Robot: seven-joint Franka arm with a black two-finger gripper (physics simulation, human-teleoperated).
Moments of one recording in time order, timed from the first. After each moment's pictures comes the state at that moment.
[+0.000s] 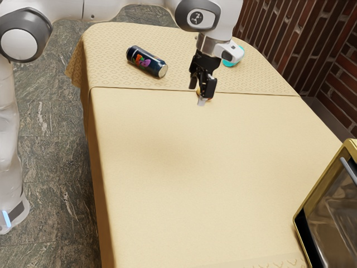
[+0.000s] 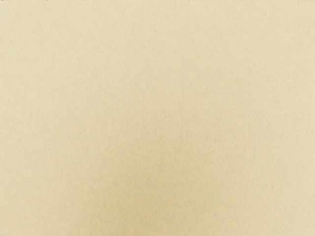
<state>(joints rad) 0.00 0.00 0.00 -1.57 0.00 1.56 0.00</state>
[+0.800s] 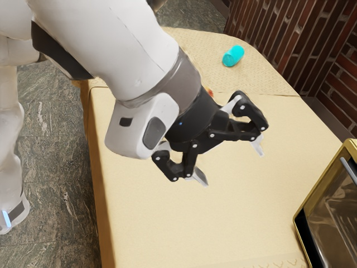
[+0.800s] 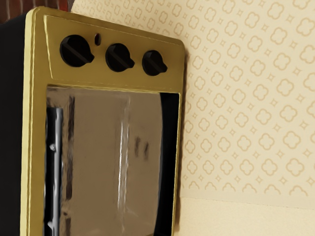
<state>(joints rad) -0.19 0.05 -1.01 -1.29 0.77 1.75 0.56</state>
